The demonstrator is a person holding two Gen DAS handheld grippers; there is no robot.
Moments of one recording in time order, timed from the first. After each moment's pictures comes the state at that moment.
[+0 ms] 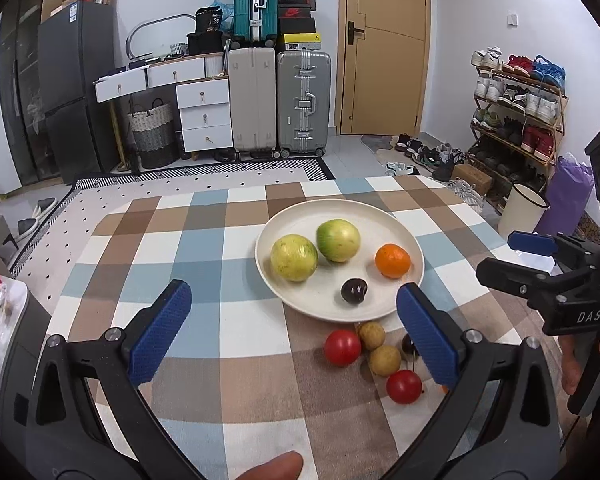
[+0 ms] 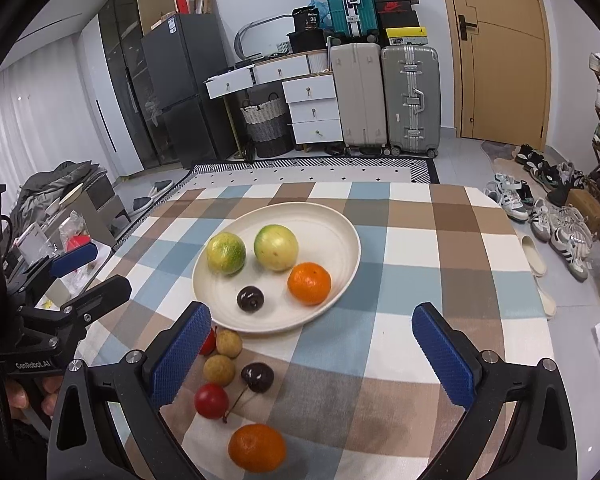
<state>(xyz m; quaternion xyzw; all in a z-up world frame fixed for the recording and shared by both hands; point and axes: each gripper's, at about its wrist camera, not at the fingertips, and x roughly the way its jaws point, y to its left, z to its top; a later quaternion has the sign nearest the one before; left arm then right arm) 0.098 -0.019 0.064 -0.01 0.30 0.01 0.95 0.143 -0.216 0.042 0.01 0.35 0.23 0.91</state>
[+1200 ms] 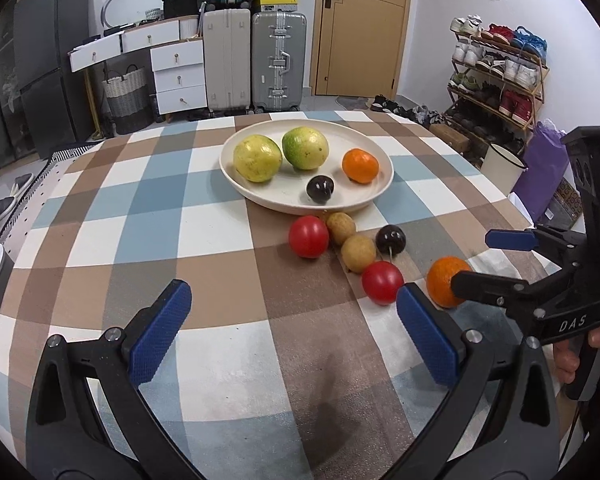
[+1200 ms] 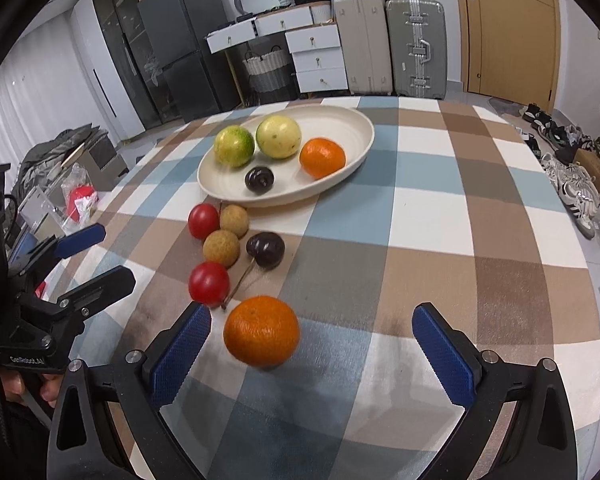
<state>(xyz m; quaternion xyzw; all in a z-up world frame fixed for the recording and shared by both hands) 0.062 -0.038 -0.003 -0.02 0.37 -0.04 0.93 0.097 -0.211 -0.027 -0.01 0.44 0.24 0.87</state>
